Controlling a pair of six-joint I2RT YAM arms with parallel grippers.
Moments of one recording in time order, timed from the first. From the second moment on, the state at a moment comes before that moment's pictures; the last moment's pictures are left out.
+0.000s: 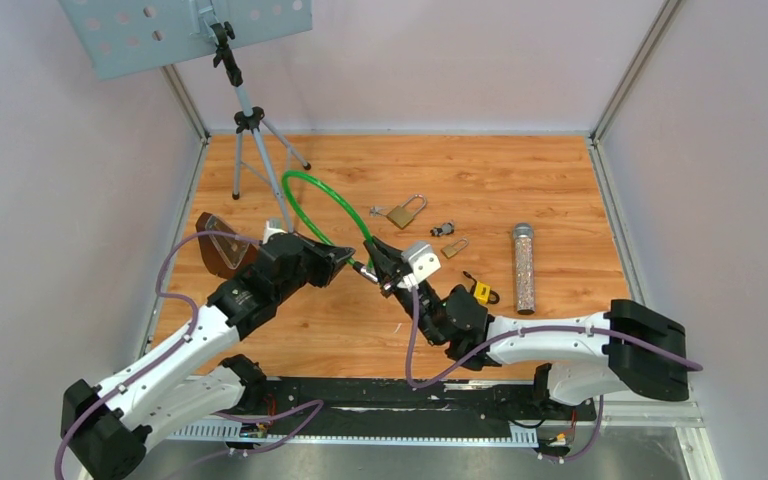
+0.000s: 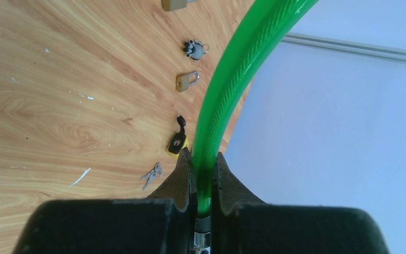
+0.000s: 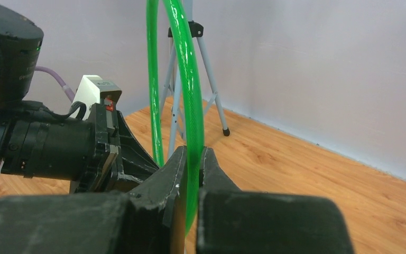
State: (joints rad) left arm -0.68 0.86 0.66 -0.27 -0.15 -1.54; right arm 1.31 1.34 0.63 1.10 0.59 -0.26
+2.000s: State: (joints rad) left arm -0.68 0.76 0.64 -0.06 -0.08 -1.46; right arm 1.01 0.98 0.76 -0.01 -0.09 0.77
